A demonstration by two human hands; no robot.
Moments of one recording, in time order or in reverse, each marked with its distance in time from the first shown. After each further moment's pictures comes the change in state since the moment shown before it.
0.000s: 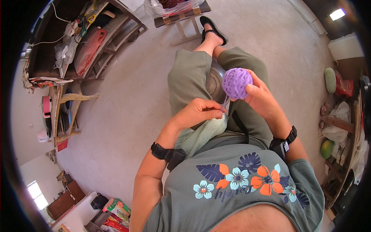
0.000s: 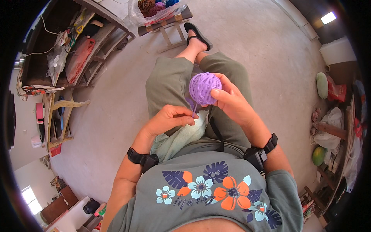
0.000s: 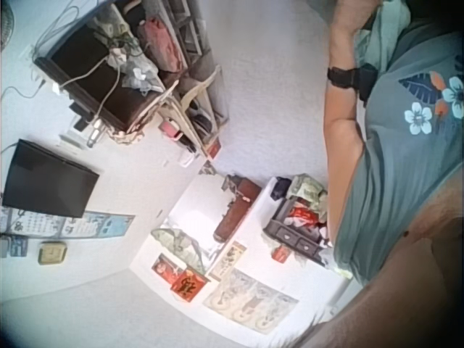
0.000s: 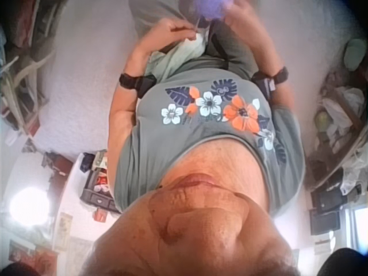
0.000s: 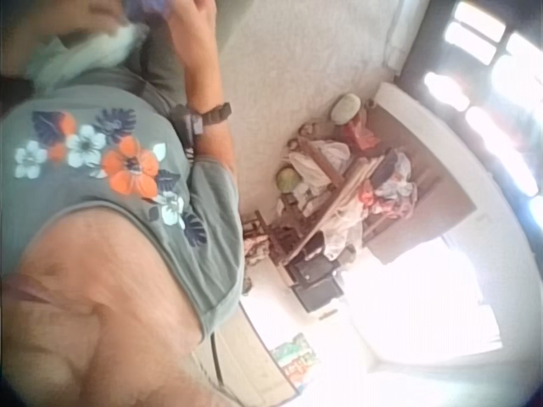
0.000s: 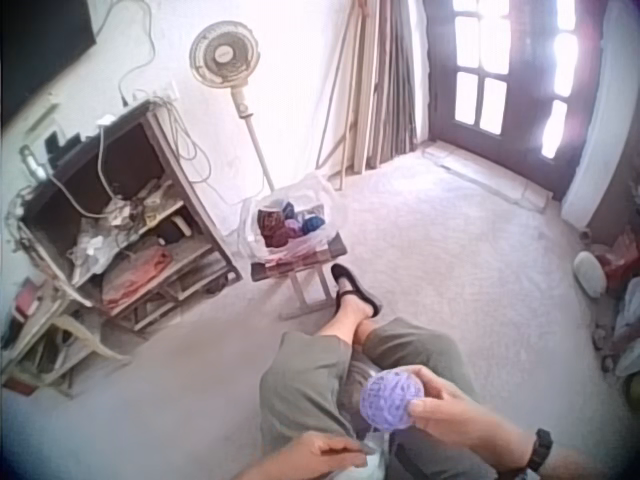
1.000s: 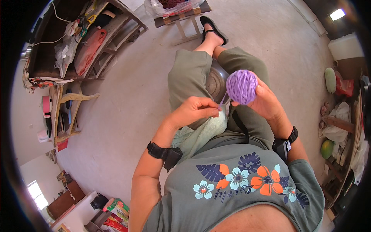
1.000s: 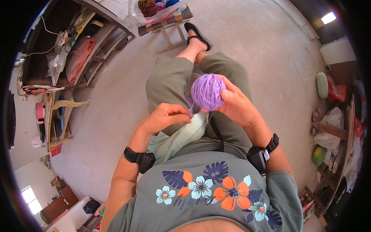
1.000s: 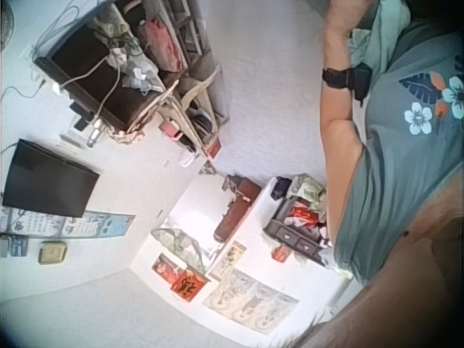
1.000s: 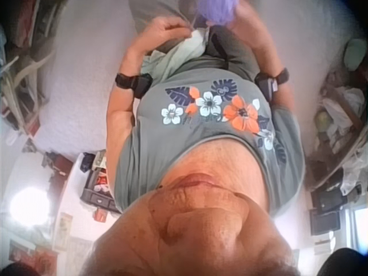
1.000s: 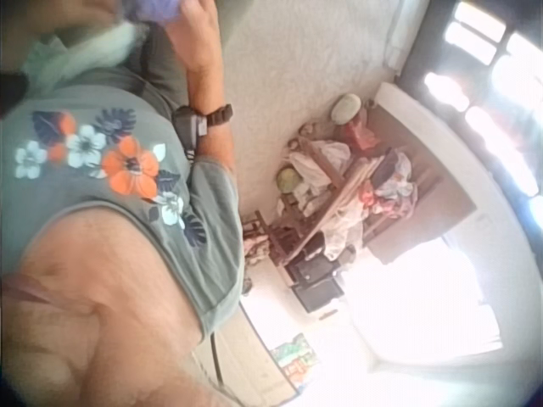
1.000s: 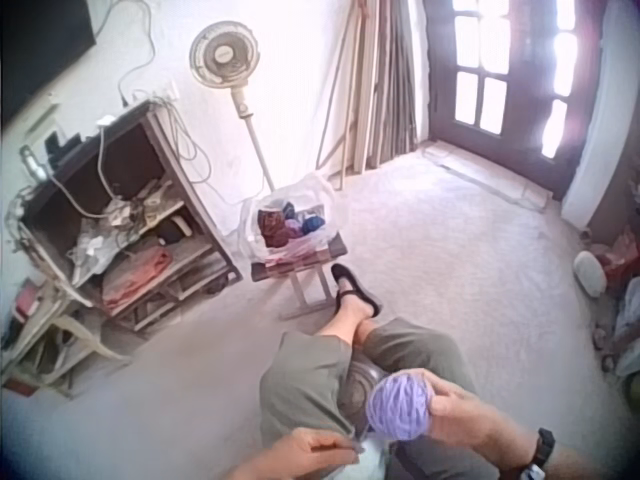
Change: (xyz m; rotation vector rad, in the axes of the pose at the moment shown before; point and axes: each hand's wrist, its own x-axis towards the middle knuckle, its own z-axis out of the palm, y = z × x) left_hand -0.005 0.000 -0.012 -0.032 -0.001 0.031; right_hand -0.008 -0.004 -0.006 0.150 -0.168 0.041
